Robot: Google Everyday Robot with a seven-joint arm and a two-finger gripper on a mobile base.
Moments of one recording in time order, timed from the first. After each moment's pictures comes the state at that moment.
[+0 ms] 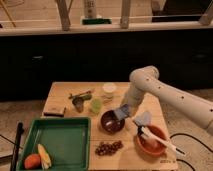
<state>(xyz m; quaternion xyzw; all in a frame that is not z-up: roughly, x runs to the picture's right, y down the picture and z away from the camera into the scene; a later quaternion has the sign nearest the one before) 0.145 0.118 0.791 -0.30 -0.20 -0.24 0.90</state>
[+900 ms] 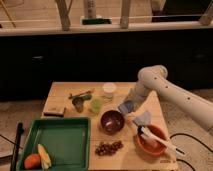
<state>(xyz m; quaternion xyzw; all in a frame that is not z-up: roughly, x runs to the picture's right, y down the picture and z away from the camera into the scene) 0.138 0.095 0.796 -0.23 -0.22 -0.31 0.89</state>
